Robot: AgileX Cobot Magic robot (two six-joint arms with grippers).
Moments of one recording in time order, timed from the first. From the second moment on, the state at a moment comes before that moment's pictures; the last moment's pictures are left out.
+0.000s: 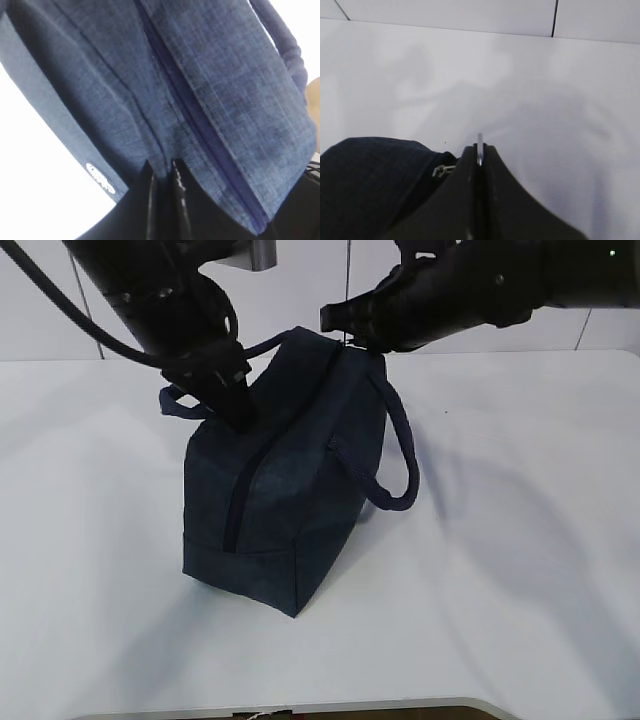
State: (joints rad) left arm -0.51 1.88 -1.70 -0.35 1.20 0.49; right arm 0.40 1.90 -1.50 -0.21 0.28 0.36
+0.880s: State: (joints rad) left arm -0.51 1.88 -1.70 -0.35 1.21 0.50; right arm 0.32 2.02 -1.77 0.13 0.59 0.32
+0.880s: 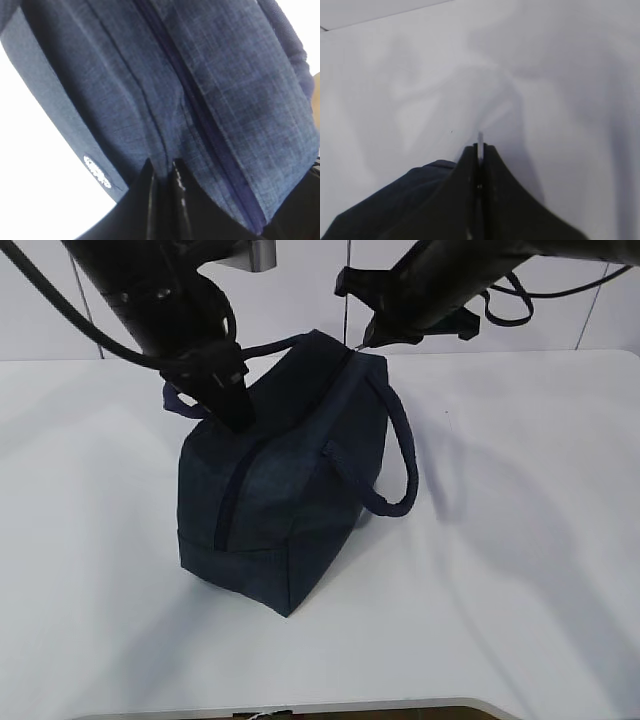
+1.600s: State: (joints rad) left arm -0.51 1.88 -1.70 -0.35 1.22 0.51; right arm 0.32 2.03 -1.89 0.21 0.85 0.32
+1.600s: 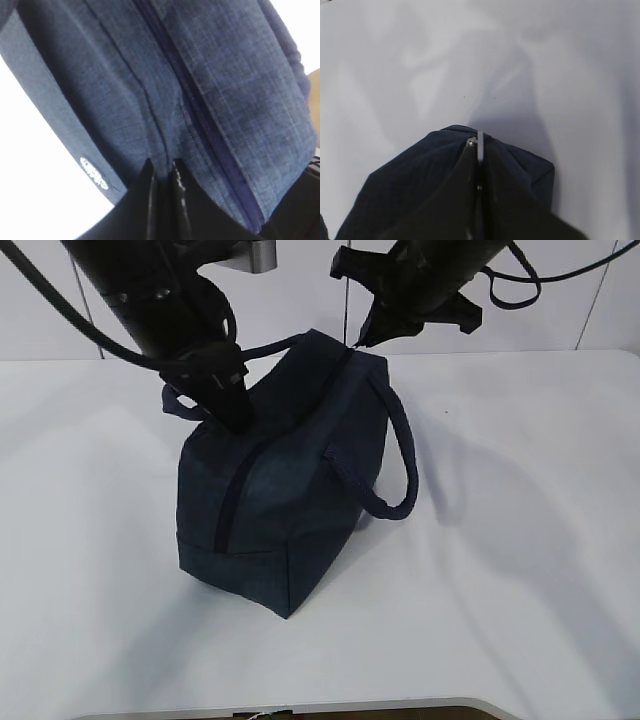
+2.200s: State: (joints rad) left arm -0.51 1.88 -1.70 -0.39 1.22 0.51; right arm 0.30 2.10 -1.93 0.21 0.82 0.35
